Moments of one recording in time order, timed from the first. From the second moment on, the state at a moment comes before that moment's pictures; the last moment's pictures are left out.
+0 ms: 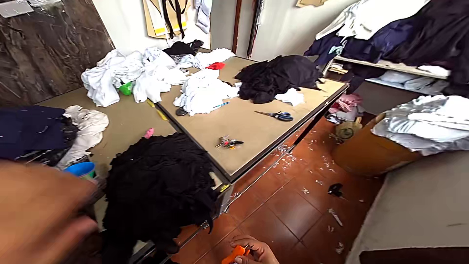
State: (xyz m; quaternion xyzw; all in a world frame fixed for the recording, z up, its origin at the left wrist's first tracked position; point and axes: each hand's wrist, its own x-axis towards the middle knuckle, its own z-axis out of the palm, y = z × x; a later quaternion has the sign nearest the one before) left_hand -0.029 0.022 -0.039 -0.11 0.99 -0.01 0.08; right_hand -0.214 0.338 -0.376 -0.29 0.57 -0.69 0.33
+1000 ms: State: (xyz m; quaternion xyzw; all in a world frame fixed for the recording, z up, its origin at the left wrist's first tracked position) left_hand -0.957 0.443 -0.371 0.17 0.80 0.53 0.21; right_hand -0.938 0.721 -0.423 -0.05 0.75 -0.66 0.07
